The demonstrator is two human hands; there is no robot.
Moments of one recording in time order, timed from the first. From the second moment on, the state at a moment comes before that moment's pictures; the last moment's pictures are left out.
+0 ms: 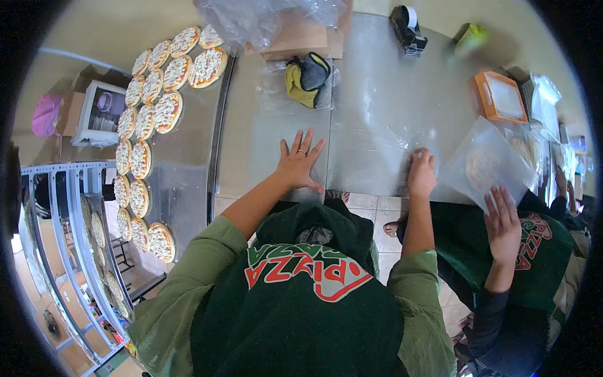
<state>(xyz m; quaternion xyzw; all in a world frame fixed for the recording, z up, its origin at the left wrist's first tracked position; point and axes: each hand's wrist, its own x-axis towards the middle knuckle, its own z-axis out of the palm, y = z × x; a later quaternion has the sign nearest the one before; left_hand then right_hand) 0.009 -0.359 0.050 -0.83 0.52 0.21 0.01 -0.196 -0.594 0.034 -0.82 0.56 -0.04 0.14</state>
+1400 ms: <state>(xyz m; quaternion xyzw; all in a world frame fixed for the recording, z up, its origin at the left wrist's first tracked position) 0.067 0.086 0.044 -0.23 -0.25 -0.19 -0.92 -0.176 -0.582 0.014 -0.92 0.35 -0.03 0.19</state>
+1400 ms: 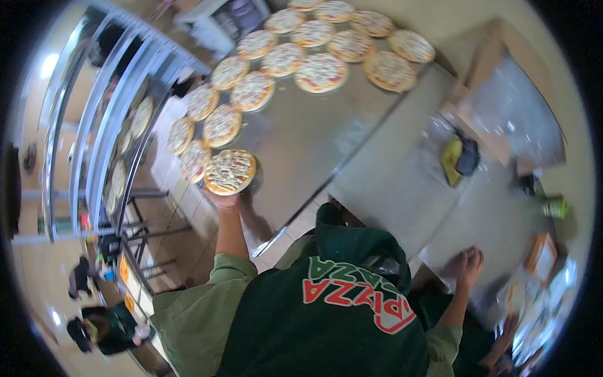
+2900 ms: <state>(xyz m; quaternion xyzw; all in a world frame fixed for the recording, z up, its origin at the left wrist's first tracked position) 0.099 -0.358 0.053 -0.52 0.02 0.64 -0.56 -0.123 -0.376 0.012 -0.84 0.25 -0.27 0.41</state>
